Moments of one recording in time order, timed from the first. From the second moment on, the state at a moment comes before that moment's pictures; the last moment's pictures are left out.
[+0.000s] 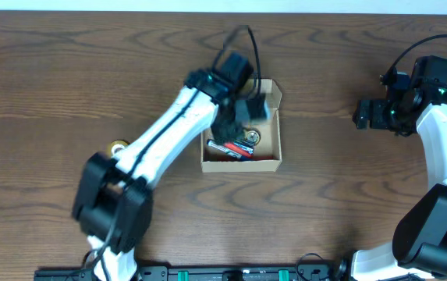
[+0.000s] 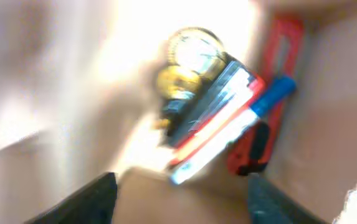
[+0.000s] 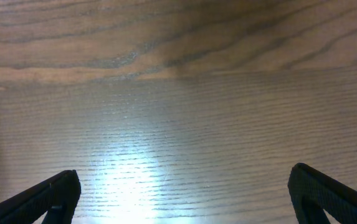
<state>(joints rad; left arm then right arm) -0.60 1.92 1.67 -1.04 0.09 0.71 -0.30 1.69 1.30 -0.86 -0.12 -0.19</state>
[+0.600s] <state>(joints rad) -0.09 1.70 1.76 -1.27 -0.20 0.12 -0.30 1.69 1.30 -0.86 -0.12 -0.19</state>
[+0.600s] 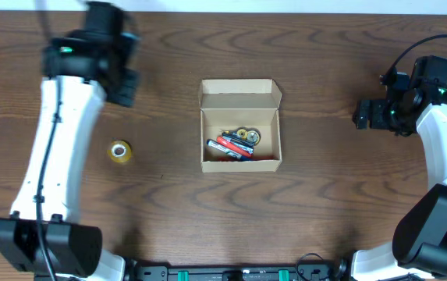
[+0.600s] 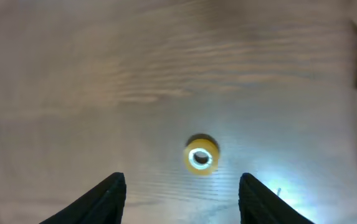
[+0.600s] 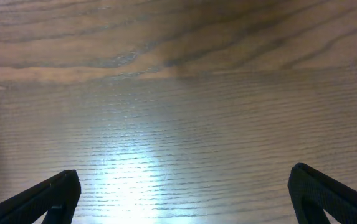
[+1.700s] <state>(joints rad) -0.04 1.54 0.89 -0.65 -0.04 -0.10 -0.30 1.69 1.30 -0.88 -0.13 -0.19</state>
